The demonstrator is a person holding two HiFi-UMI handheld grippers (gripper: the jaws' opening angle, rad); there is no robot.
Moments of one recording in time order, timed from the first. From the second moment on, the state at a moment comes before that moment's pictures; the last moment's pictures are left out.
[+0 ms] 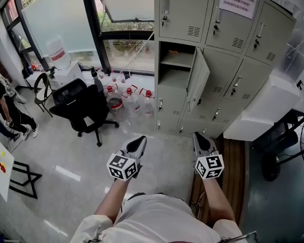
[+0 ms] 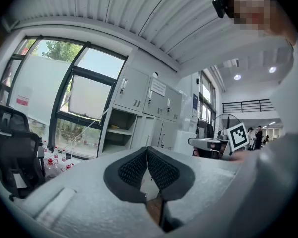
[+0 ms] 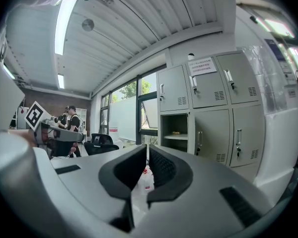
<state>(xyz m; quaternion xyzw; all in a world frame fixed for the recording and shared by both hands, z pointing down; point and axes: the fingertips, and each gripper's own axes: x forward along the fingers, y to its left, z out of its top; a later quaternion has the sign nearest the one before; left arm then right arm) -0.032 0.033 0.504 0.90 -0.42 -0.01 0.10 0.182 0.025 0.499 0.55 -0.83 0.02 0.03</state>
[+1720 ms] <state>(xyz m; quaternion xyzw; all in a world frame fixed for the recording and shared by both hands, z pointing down) -0.070 -0.197 0.530 0.94 -0.32 0.02 0.12 0.234 -0.180 0.520 0.69 -0.72 0.05 0.05</state>
